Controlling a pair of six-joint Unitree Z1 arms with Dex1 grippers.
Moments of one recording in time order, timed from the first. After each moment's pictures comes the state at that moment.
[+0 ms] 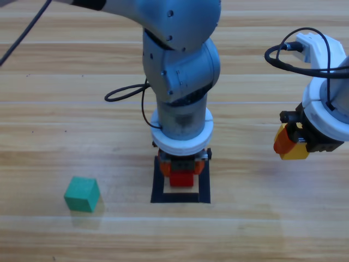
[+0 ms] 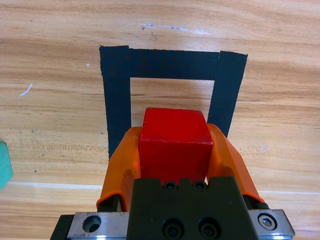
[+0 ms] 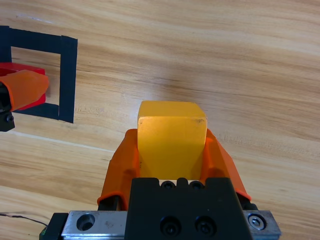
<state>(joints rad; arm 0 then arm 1) -0.91 2.30 -1.84 1.02 0.11 -1.05 0.84 1.82 -1.21 0.65 -0.10 0.66</state>
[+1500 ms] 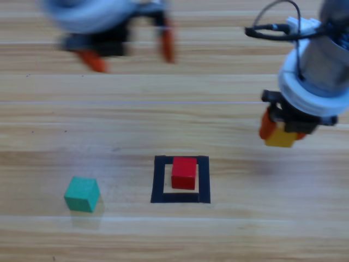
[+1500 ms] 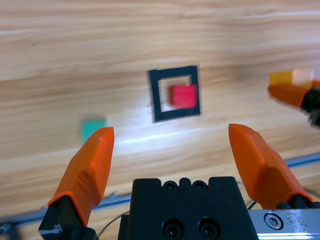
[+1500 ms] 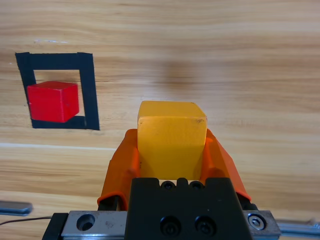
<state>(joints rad) -0.88 1.77 -1.82 1.18 0.19 -0.86 0.86 1.94 -1.51 0.93 -0.10 0.86</state>
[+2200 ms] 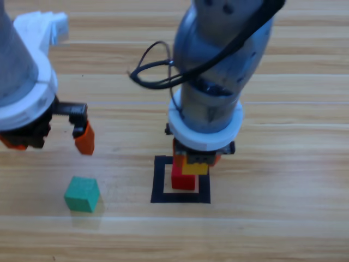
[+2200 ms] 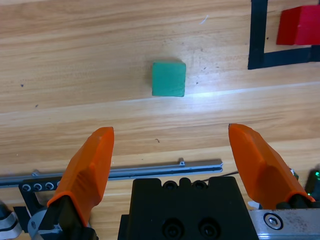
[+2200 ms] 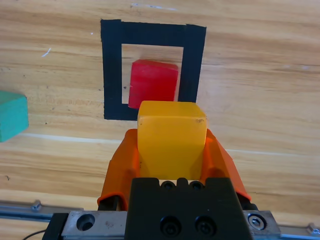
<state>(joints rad) -0.84 1.66 -1.36 1.10 0.18 -0.81 1.09 2.26 -1.94 1.09 -0.14 1.01</state>
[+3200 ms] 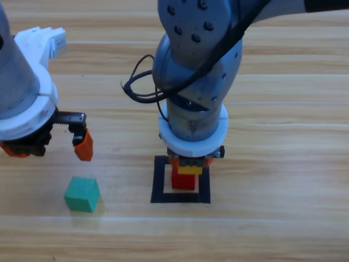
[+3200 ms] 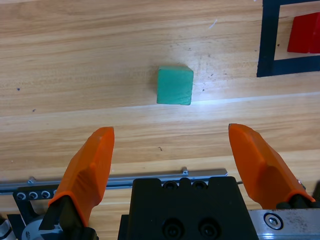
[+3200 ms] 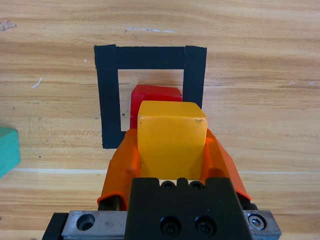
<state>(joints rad) -0.81 1.66 -1.28 1.02 0.17 -0.80 1.10 2.35 -1.99 1.09 -0.21 1.06</state>
